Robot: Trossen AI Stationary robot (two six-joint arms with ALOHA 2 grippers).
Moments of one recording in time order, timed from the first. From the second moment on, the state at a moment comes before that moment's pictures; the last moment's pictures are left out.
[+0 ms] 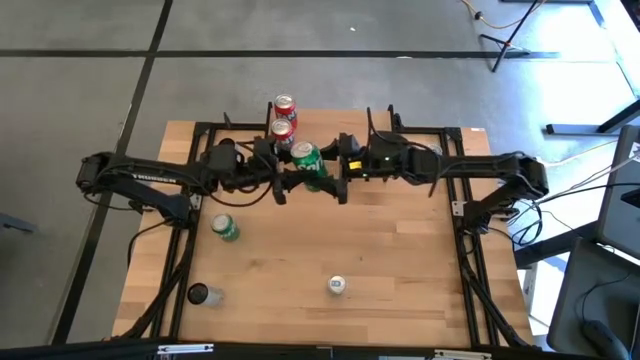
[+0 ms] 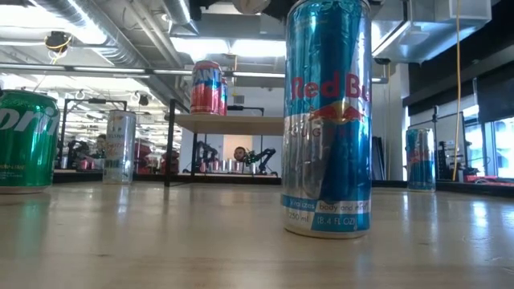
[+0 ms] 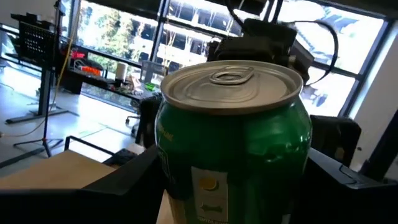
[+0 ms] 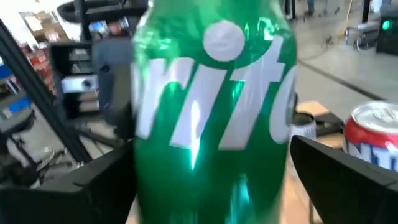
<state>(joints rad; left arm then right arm) 0.04 1.18 0.87 0.45 -0.22 -0.28 -0.10 1.51 1.28 0.12 -0.13 0.24</state>
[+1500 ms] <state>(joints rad) 0.04 1.21 0.87 0.32 -0.02 -0.31 -0.07 1.52 1.28 0.11 -0.20 0.27</state>
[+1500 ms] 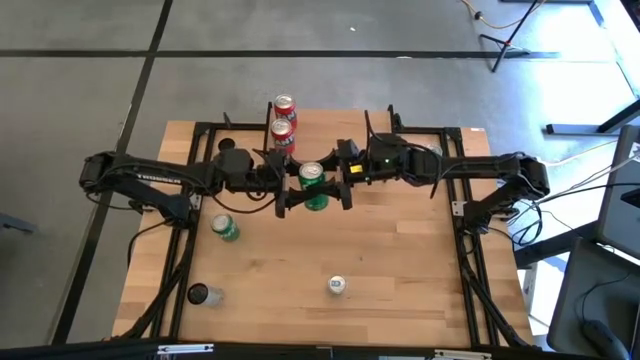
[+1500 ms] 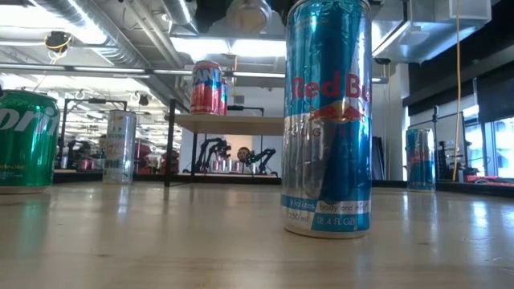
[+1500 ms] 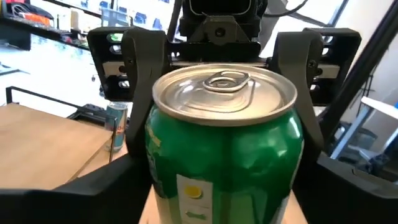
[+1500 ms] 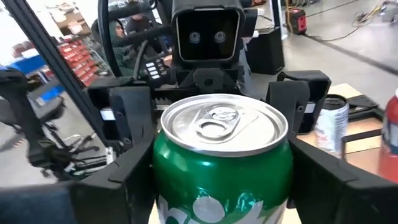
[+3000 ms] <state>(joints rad) 0.02 1.09 0.87 -0.03 -0.04 -0.44 -0.55 1.88 1.28 0.54 -0.35 -0.04</state>
